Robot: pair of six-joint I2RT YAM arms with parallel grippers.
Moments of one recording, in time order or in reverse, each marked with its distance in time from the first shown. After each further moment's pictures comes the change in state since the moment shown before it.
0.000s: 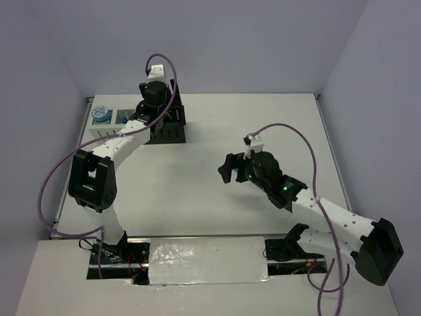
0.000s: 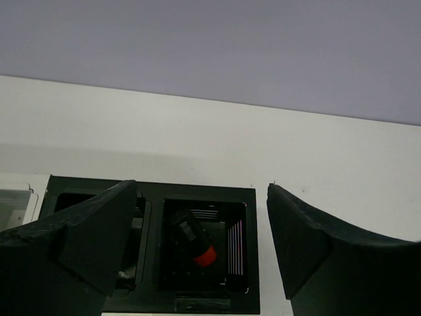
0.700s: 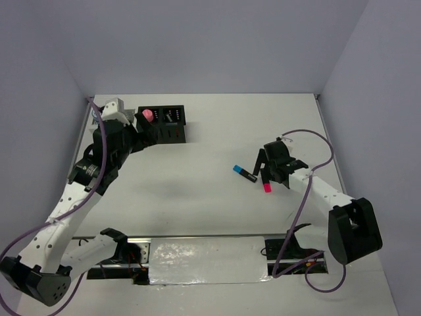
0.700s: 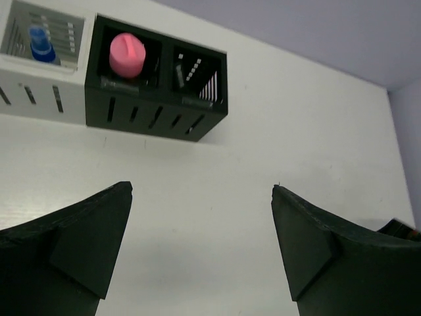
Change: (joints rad) left arm -0.025 -0.818 -0.351 -0.529 0.123 -0.309; right arm -0.414 0.265 0.063 -0.369 0.143 0.136
